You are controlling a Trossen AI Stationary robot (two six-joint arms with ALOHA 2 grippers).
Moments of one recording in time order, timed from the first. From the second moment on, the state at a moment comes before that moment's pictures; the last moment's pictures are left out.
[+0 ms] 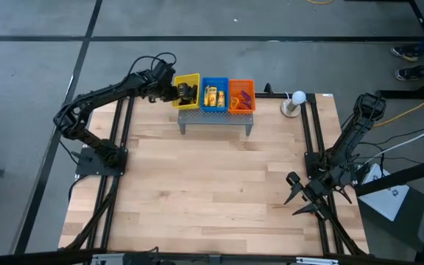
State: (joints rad) left arm 0.77 1.44 1.18 -0.65 0.04 -0.83; right arm 1.11 0.84 0.02 0.88 0.50 0.15
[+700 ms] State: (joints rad) left arm 0.76 1.44 1.18 -0.56 0.05 -0.84; right arm 1.11 0.84 0.02 0.88 0.50 0.15
